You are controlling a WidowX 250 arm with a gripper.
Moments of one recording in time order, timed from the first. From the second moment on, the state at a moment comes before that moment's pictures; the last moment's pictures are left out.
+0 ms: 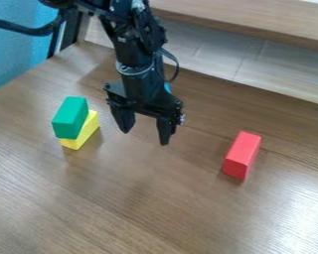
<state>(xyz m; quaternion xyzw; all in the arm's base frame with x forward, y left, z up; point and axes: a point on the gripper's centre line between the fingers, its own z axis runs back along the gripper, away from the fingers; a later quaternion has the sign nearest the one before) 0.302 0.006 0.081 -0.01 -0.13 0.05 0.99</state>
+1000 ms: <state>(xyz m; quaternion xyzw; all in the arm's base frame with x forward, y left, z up) 0.287 0.059 0.111 0.03 -0.14 0.12 0.98</state>
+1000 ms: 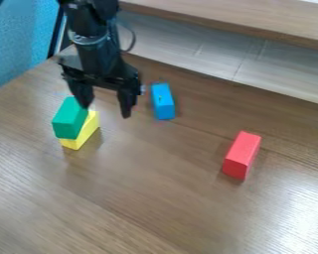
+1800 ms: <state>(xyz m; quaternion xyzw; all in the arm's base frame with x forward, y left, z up) 0.272 0.127 0.120 0.04 -0.14 0.22 0.96</state>
